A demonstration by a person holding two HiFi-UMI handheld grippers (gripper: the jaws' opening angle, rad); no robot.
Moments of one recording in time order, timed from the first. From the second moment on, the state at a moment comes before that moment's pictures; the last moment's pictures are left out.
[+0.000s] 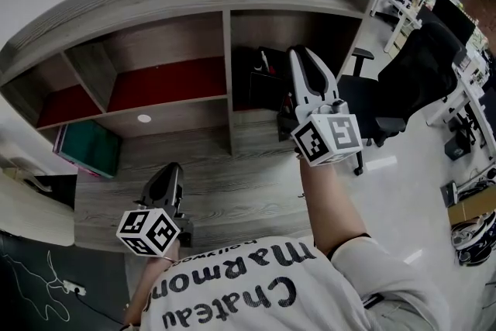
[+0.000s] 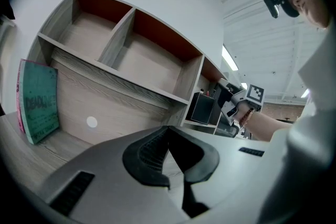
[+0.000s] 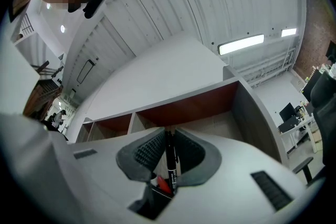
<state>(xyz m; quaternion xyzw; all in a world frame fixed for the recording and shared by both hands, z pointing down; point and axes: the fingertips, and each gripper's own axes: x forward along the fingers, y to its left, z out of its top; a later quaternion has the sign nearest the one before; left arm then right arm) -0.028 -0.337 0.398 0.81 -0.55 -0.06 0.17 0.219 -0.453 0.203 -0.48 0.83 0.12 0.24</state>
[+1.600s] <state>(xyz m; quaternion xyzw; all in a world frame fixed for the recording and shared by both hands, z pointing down) -0.032 -0.349 0.403 0.83 -0.52 -0.07 0.19 0.213 -0.466 0.261 -0.53 0.83 0.08 0.14</state>
